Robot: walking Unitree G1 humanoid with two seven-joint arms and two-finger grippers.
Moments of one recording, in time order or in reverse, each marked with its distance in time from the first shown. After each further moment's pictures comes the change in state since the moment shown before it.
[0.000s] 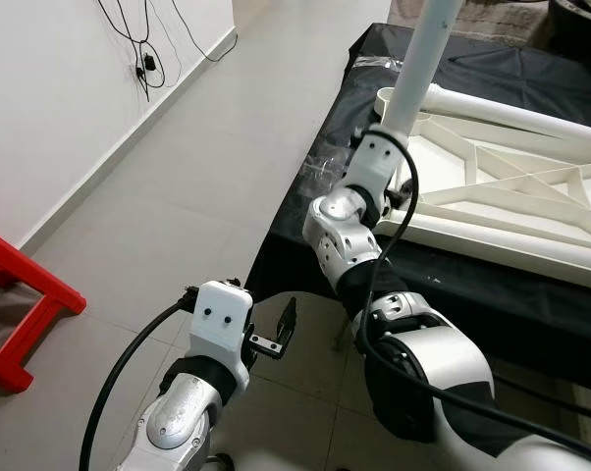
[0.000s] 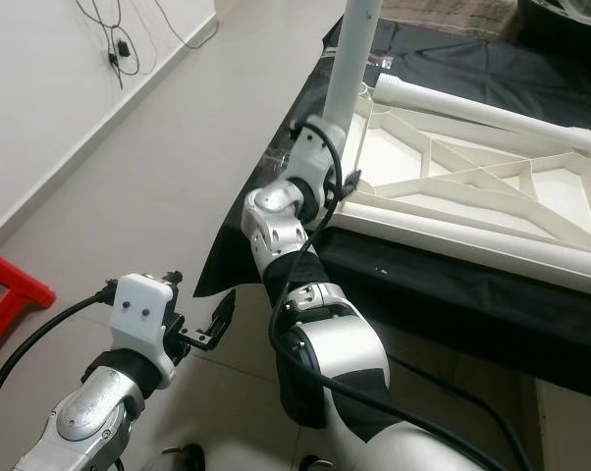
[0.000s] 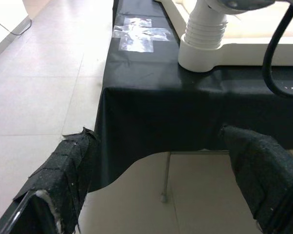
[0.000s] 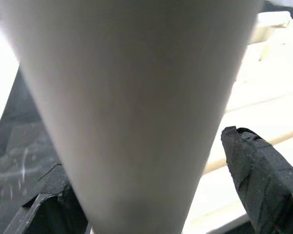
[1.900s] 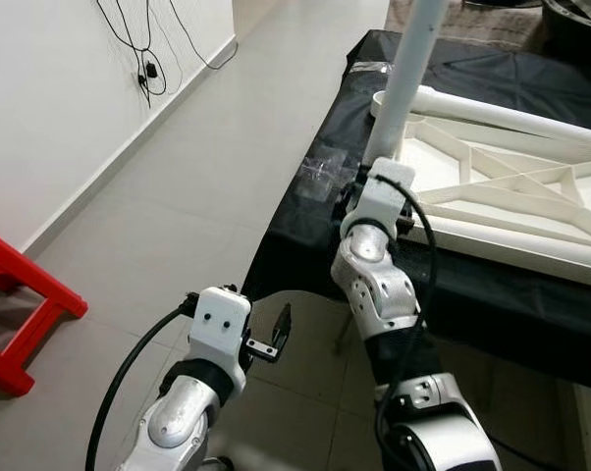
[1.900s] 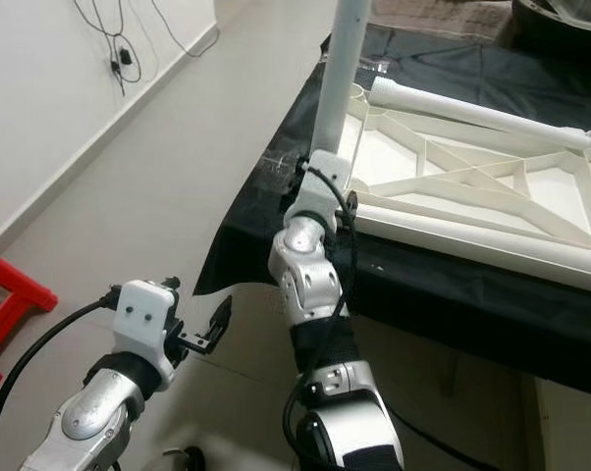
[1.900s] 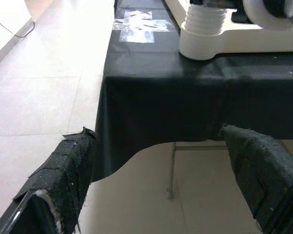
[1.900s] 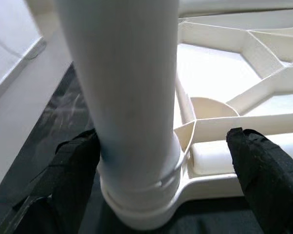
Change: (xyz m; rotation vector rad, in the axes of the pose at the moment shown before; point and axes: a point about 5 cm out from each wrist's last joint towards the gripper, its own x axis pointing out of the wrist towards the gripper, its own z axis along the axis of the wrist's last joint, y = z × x) left arm 0.003 0.007 -0.015 0.031 0.023 0.008; right arm -0.017 -0.038 -0.026 -0.043 0.094 0.368
